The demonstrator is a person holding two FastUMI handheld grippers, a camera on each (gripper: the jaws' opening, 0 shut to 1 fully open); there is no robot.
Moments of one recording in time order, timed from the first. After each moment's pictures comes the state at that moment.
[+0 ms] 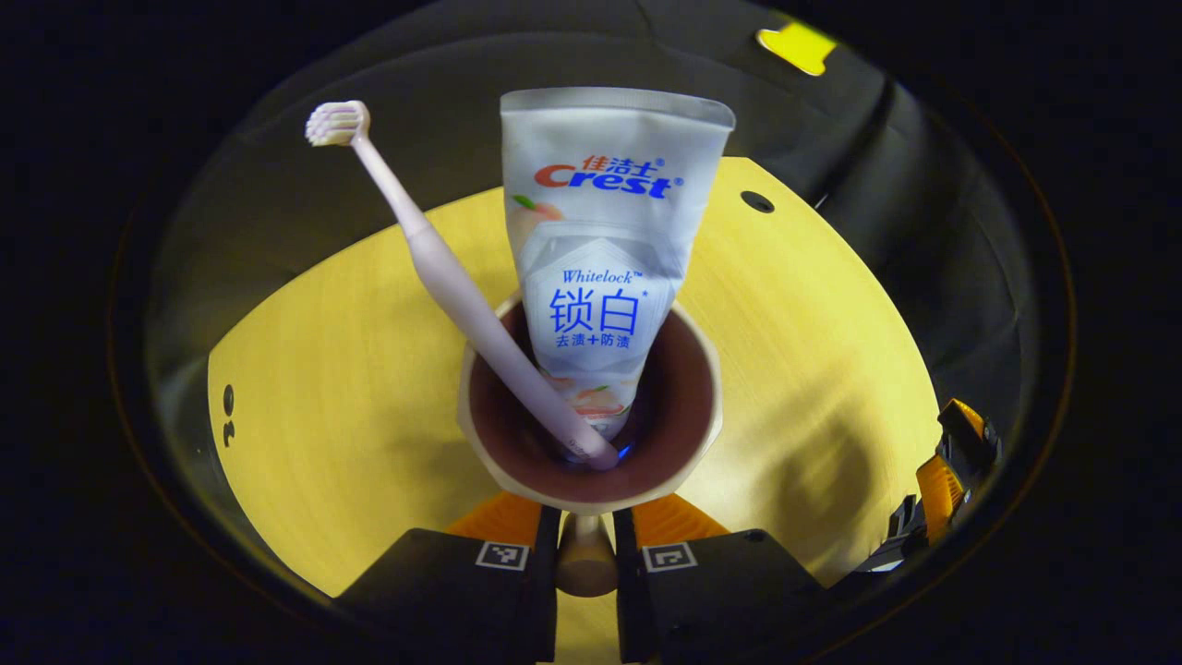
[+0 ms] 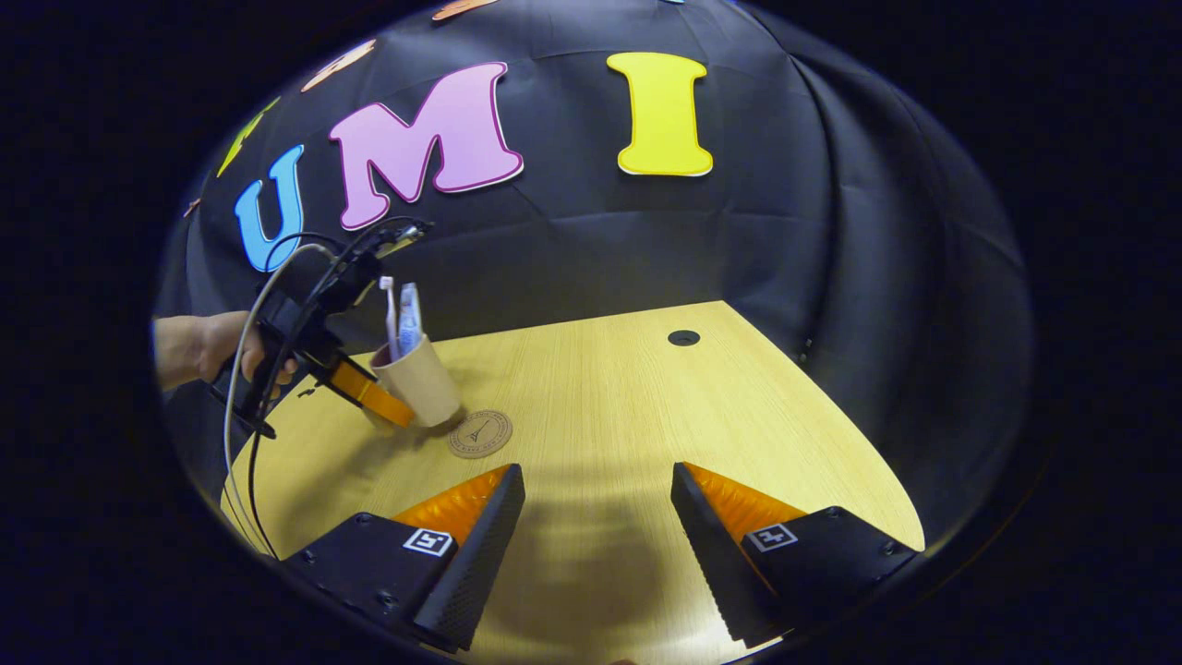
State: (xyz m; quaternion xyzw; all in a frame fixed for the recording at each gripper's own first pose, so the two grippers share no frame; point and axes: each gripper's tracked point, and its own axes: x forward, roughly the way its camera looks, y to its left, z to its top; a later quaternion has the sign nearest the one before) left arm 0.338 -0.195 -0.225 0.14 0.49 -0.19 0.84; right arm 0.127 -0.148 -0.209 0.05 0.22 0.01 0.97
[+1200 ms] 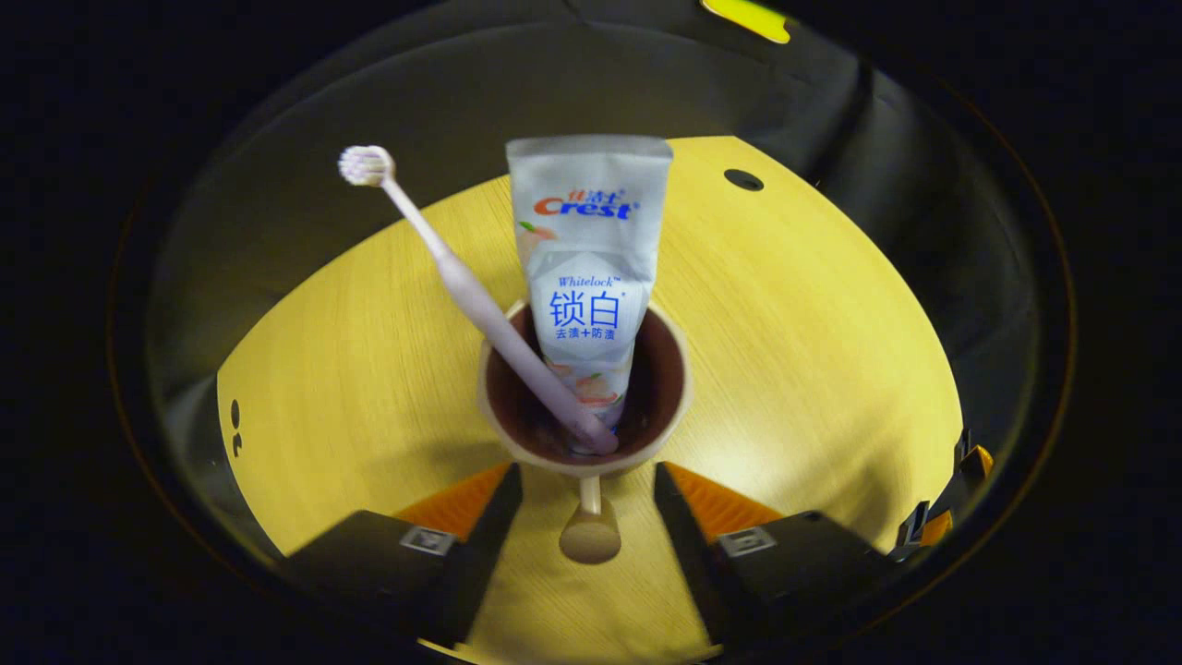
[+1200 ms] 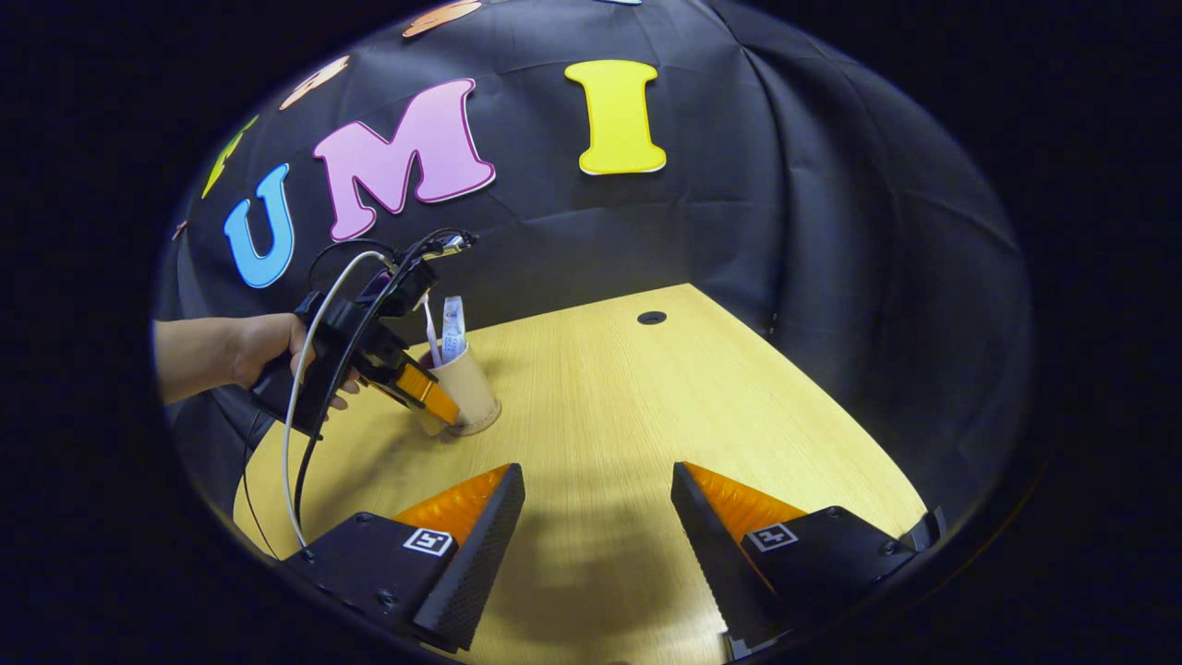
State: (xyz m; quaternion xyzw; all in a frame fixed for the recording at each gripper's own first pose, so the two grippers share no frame) left arm 0.324 -0.226 -0.225 0.16 0.47 -0.16 0.85; right arm 0.066 -0.163 -0.203 0.08 0.22 -0.03 0.97
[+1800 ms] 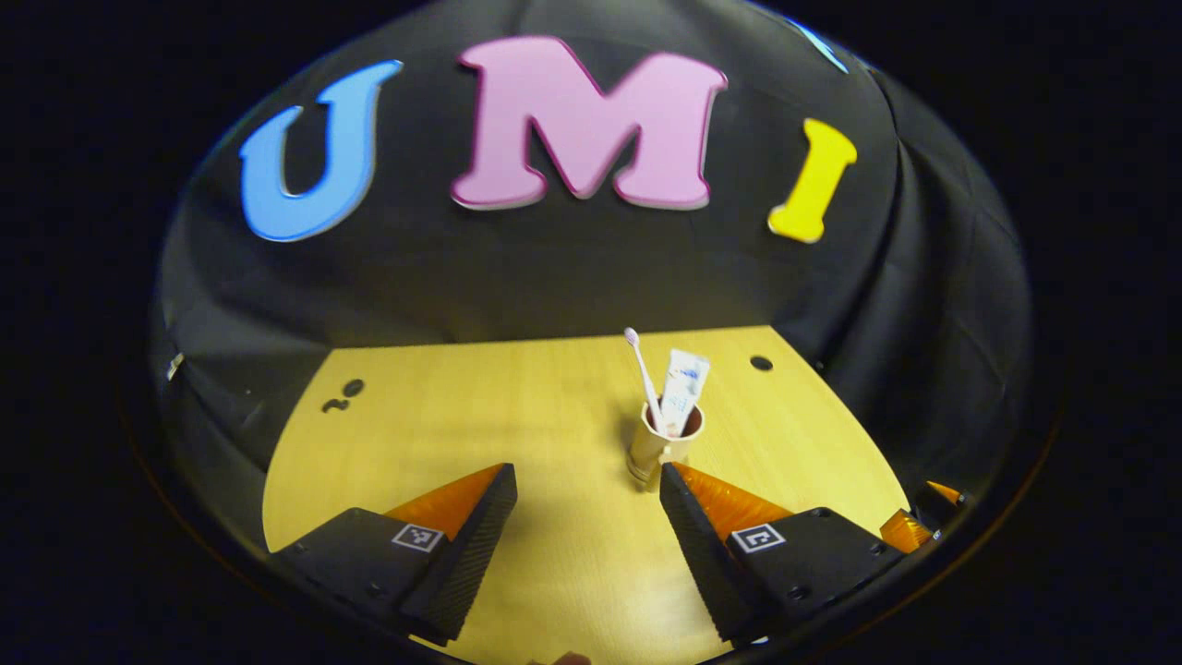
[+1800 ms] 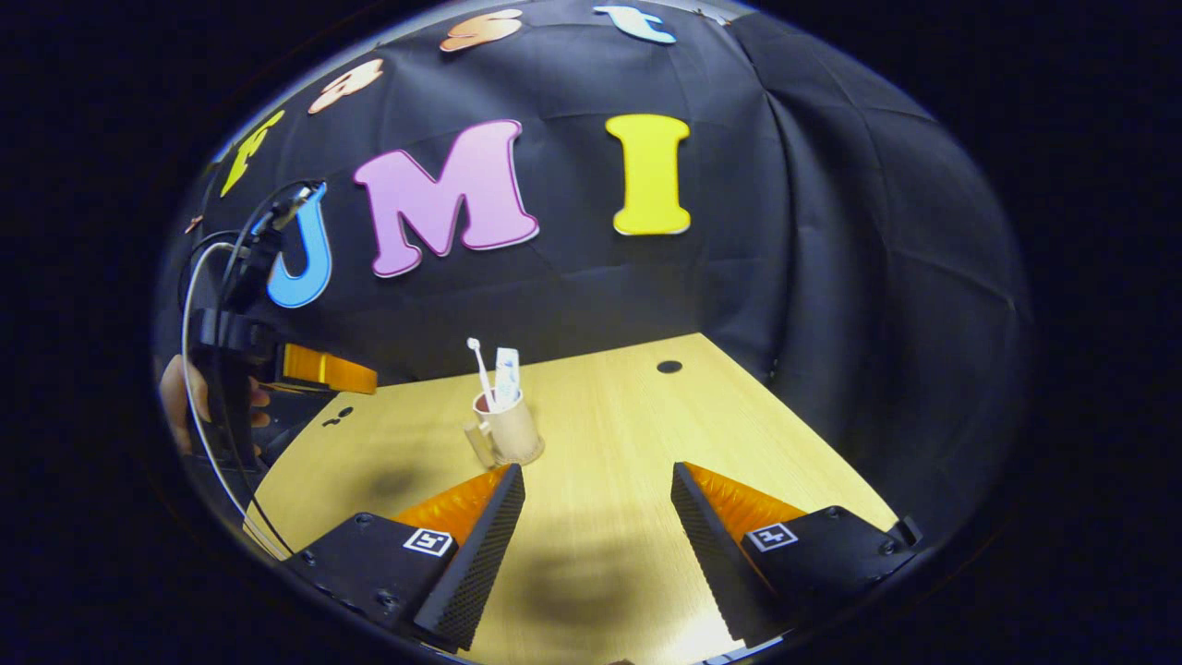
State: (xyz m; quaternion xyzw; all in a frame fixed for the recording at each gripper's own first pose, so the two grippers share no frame) left arm 0.197 -0.105 -0.034 0.02 0.20 -0.06 0.98; right arm 0.035 -0.101 -0.106 0.05 0.16 -0.02 0.99
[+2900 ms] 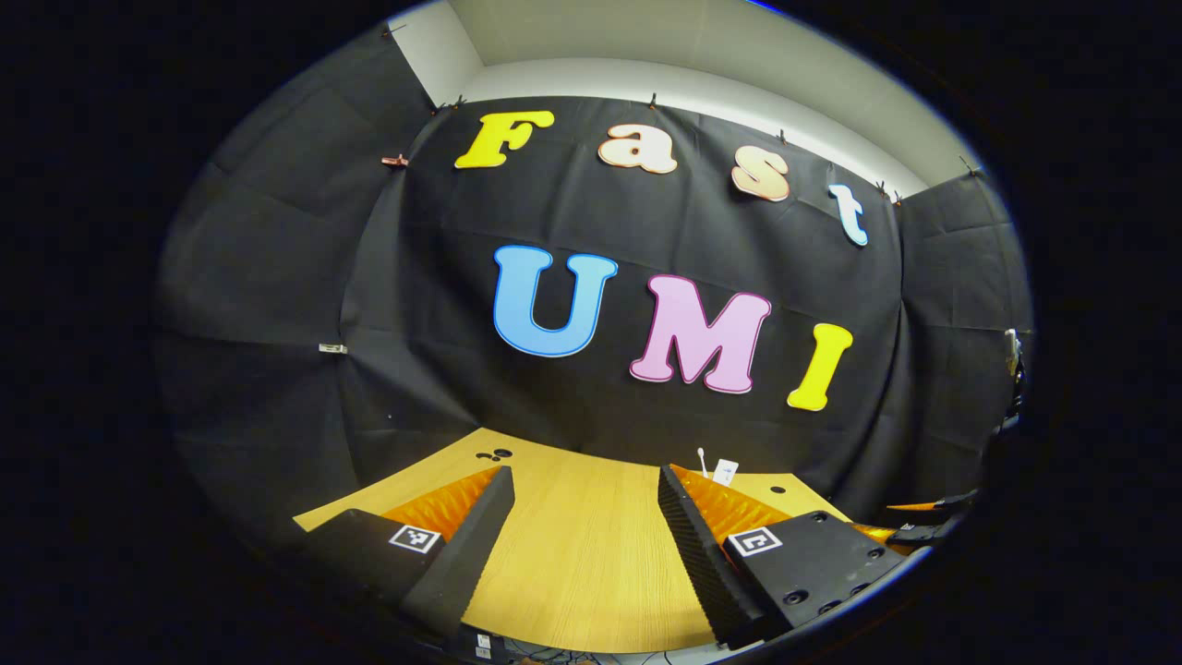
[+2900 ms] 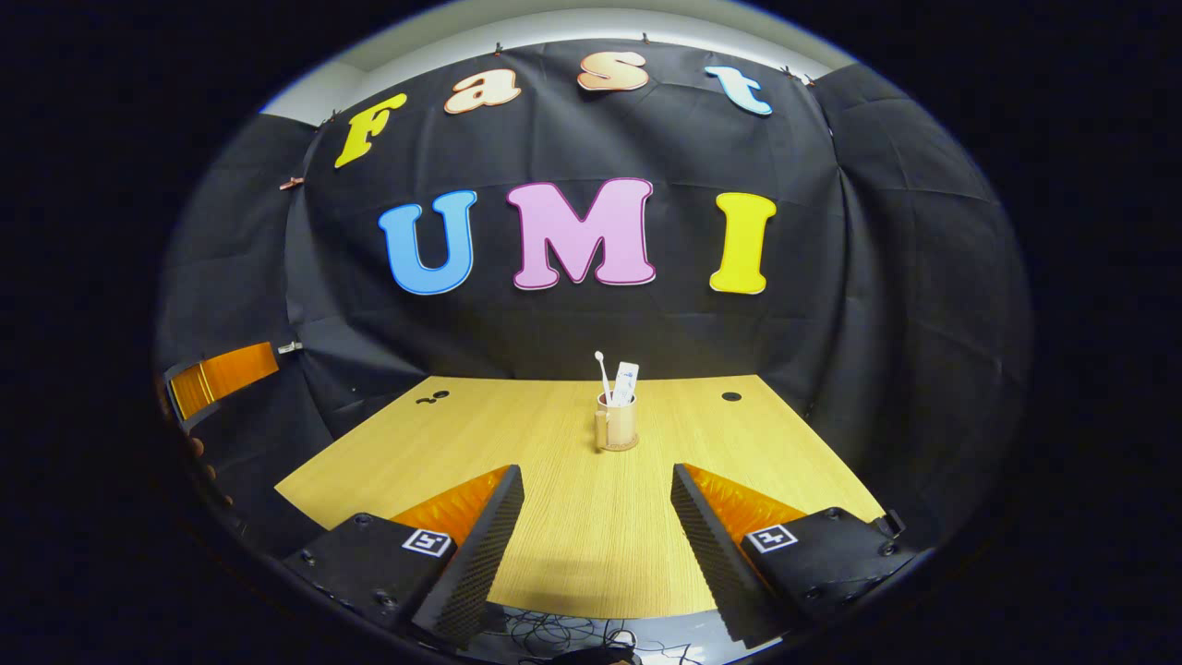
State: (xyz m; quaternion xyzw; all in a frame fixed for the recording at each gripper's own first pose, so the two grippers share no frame) left arm -0.121 0.030 0.008 -0.08 -0.07 0.04 0.99; right arm -0.116 0.023 -0.052 -0.01 0.11 0.07 0.99
